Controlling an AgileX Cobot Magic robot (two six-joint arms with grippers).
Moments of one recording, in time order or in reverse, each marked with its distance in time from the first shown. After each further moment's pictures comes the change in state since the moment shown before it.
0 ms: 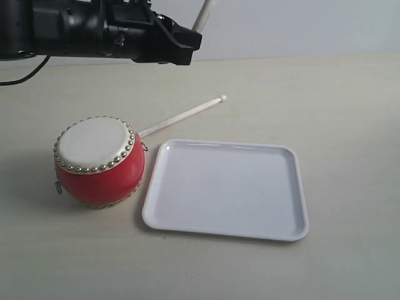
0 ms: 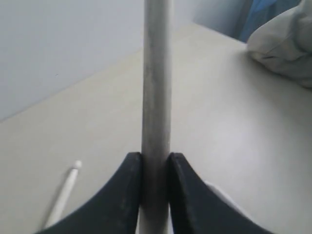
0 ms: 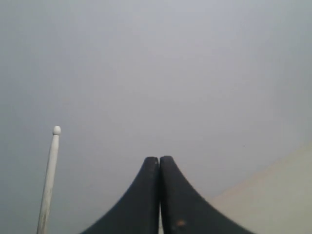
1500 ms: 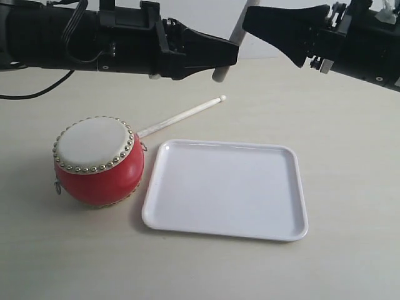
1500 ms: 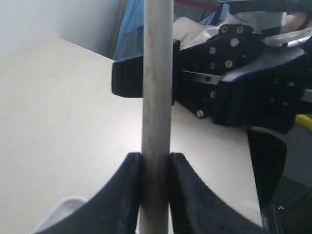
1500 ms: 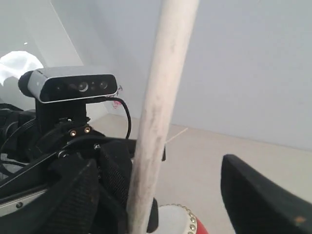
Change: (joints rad) left arm 0.020 -0.008 0.052 0.002 0.459 -0.040; right arm 0.060 1.492 -0.637 -1.247 -1.079 0.711
